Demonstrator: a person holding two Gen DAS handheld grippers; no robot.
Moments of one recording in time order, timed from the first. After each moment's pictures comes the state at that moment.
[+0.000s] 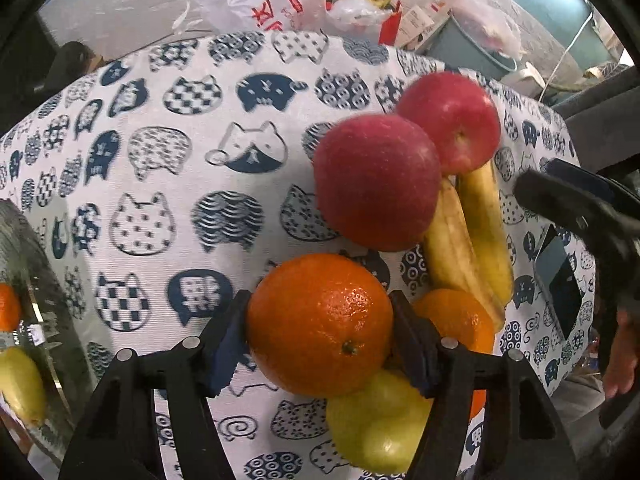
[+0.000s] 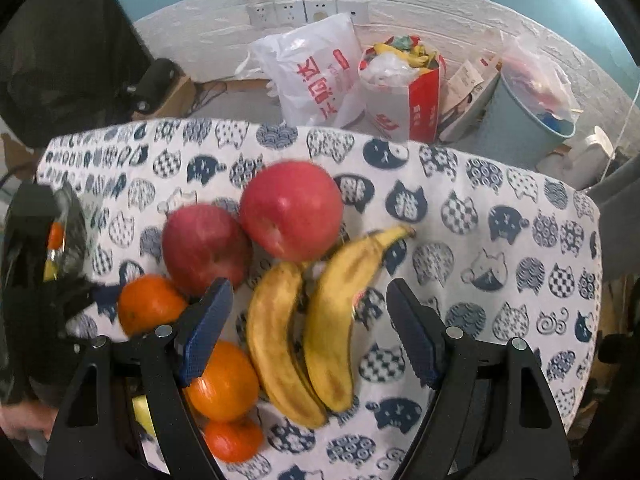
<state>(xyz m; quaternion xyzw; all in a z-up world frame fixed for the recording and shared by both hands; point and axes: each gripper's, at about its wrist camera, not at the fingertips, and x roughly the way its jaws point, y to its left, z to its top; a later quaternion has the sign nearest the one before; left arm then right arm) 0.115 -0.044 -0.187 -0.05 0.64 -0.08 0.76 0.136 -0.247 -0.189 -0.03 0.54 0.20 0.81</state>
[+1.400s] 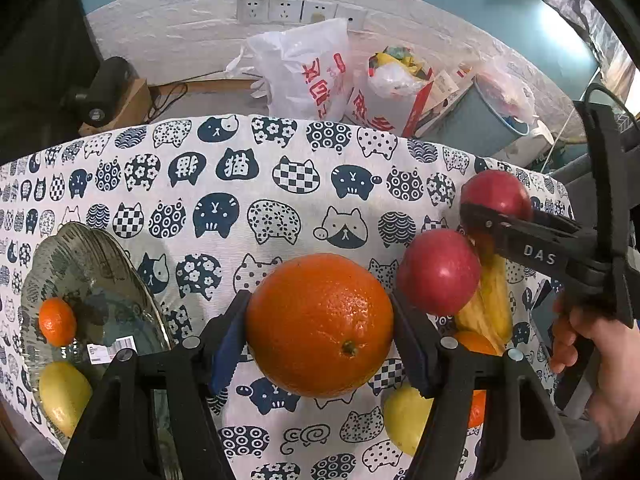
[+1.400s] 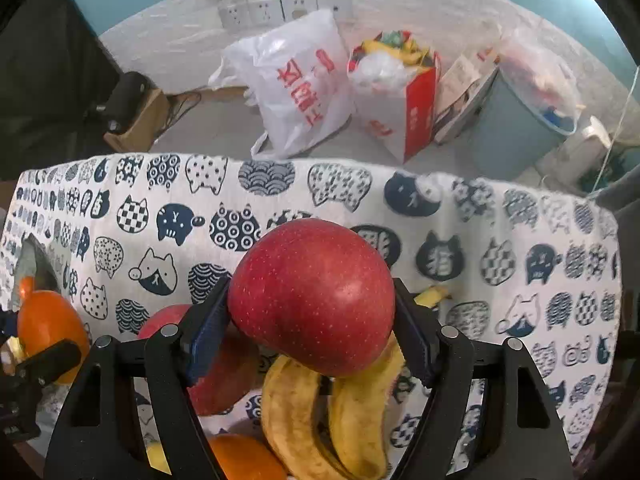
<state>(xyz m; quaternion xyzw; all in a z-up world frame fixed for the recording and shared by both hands) 0.123 0.017 -0.139 -0.07 0.58 -0.04 0.81 0.181 -0.211 -0.209 -0.03 0.54 0.15 0.83</state>
